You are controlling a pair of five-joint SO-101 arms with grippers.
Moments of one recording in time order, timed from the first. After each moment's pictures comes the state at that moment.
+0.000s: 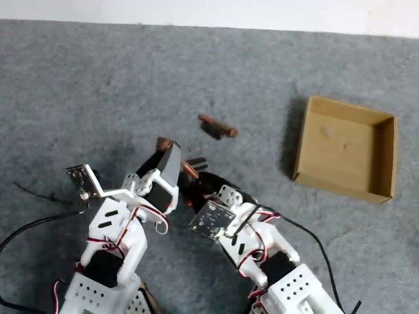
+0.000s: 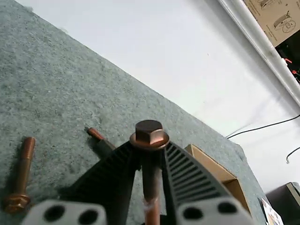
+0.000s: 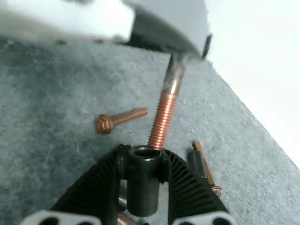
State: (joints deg) left arm 16.8 -103.4 96.0 20.1 48.5; right arm -41.3 -78.6 96.1 5.8 34.9
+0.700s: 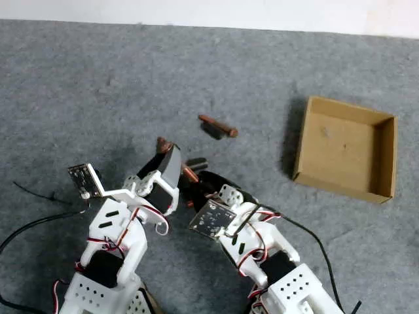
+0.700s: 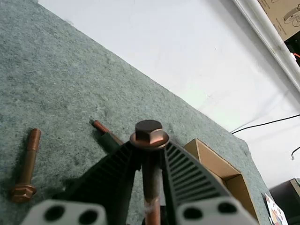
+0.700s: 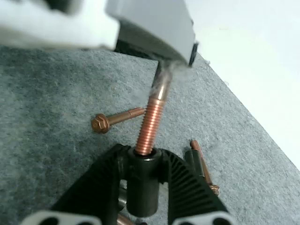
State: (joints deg) left arm 17.3 -103.5 96.0 22.6 48.7; right arm -41.1 -78.5 96.1 5.5 34.9
